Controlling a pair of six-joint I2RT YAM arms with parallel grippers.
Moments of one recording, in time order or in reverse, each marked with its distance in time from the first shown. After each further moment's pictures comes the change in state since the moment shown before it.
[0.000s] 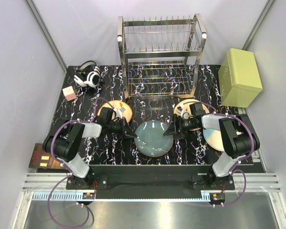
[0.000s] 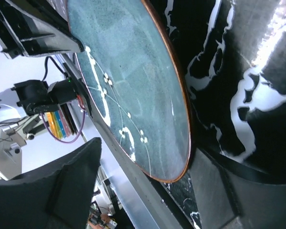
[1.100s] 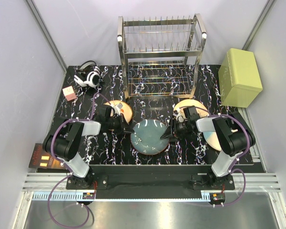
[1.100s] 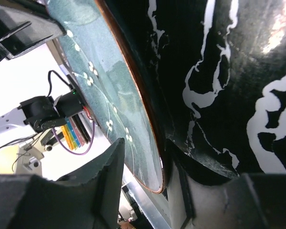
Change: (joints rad) left arm 0.030 0.017 0.038 -0.003 -0.102 0.072; right arm 0.112 0.054 -0.047 0.209 0.048 0.263
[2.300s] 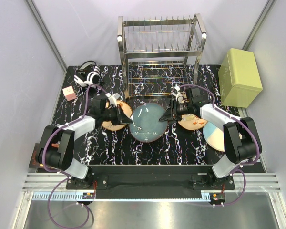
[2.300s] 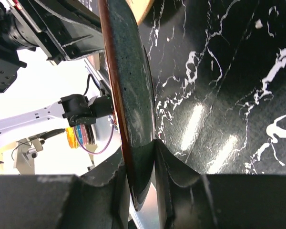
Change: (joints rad) left arm 0.047 -0.144 0.117 -0.170 0.042 0.111; right arm -0.017 -0.115 0.314 -0.260 -0.042 -0.073
